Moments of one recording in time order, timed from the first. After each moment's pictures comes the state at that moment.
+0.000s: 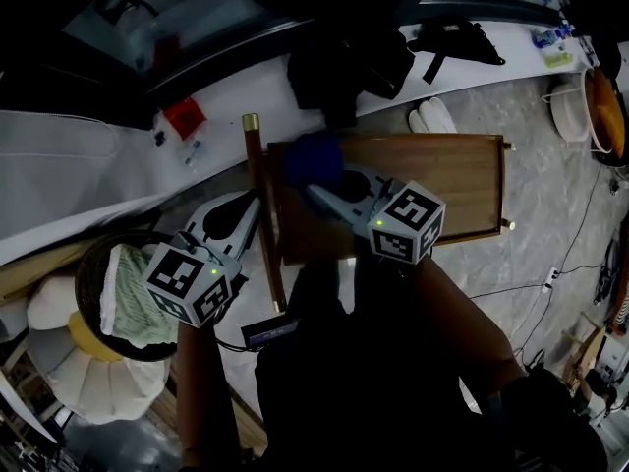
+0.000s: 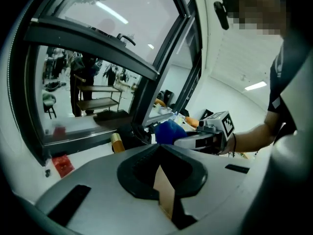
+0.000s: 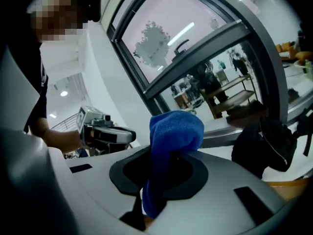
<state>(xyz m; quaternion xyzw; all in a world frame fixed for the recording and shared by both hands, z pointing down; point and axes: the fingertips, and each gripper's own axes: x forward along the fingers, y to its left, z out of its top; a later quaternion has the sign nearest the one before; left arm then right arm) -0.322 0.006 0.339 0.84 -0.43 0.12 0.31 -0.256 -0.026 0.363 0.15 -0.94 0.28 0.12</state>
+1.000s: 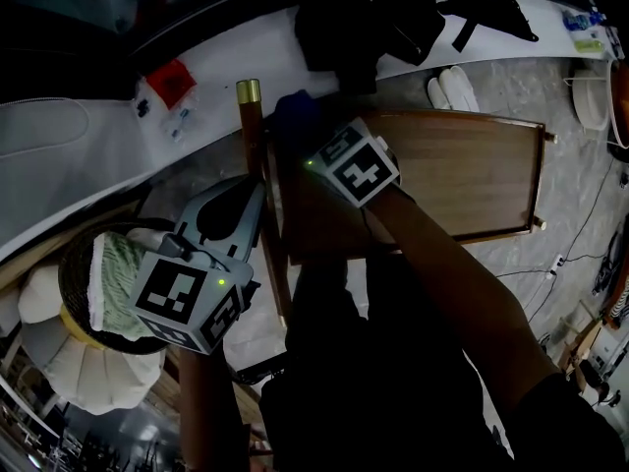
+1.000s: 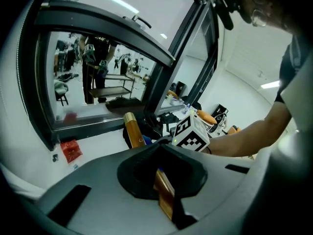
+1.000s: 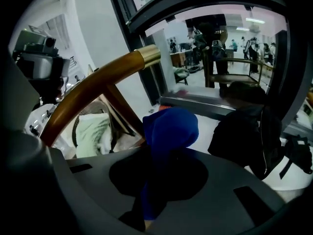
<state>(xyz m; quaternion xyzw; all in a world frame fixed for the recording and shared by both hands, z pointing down) -0.335 -0.004 0.411 0.79 -0.47 0.17 0.35 -0.304 -0.059 0.566 0.15 -0.87 0.21 0.41</state>
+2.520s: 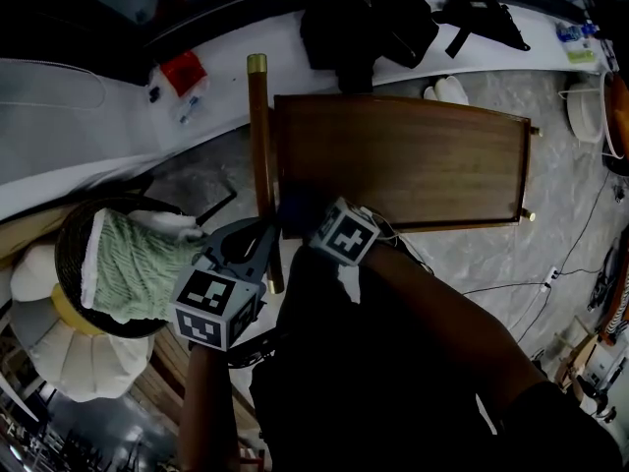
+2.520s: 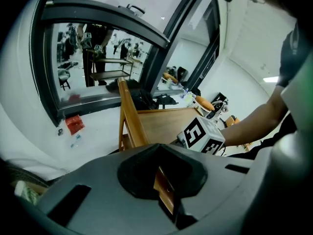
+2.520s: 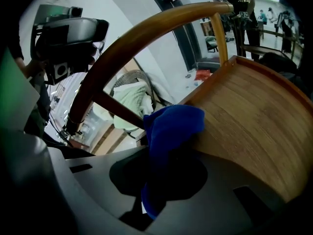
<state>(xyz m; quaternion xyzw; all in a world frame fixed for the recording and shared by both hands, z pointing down) -0.304 0.123 0.435 0.77 -0.44 0.24 0.40 -0.251 0.159 0.585 -0.02 -0.82 0.26 0.51</state>
